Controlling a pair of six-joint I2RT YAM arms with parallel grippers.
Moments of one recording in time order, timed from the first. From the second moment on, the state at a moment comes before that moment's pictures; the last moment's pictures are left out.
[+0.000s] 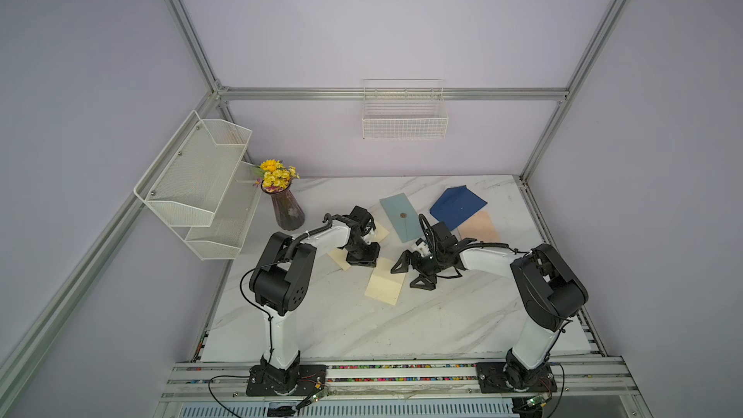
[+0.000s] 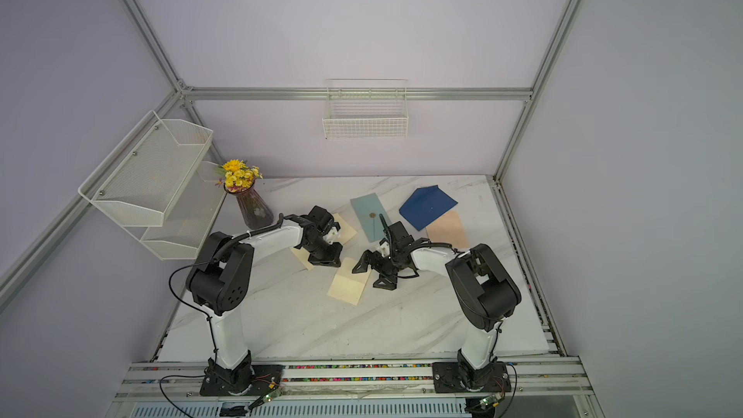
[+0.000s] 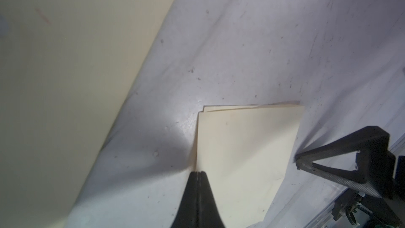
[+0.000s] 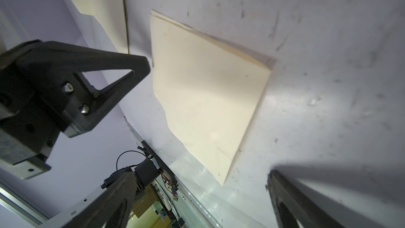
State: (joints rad) left arm -0.45 1.95 1.31 -0.71 0.35 -0.29; right arm 0.52 1.78 0.97 -0.27 -0.71 0.88
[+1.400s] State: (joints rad) left arm -0.44 1.80 1.43 -0.76 0.33 -0.38; right arm 0.55 1.77 1.05 -0.12 -0.59 1.04
